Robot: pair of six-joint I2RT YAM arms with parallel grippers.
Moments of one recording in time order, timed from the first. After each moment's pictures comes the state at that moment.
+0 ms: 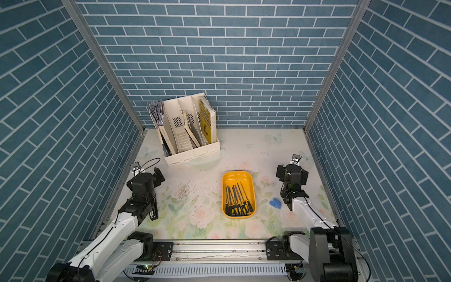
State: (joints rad) left arm -0.17 0.86 0.29 0.20 -0.59 -0.27; right arm 0.09 1.14 0.38 0.34 0.34 0.07
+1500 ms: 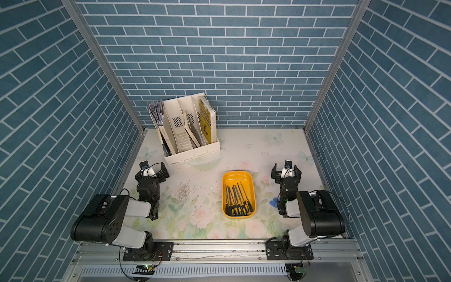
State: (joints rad) left arm -0.07 1.49 0.20 1.17 -0.39 -0.09; right arm 0.09 1.52 0.19 1.22 0.19 -0.08
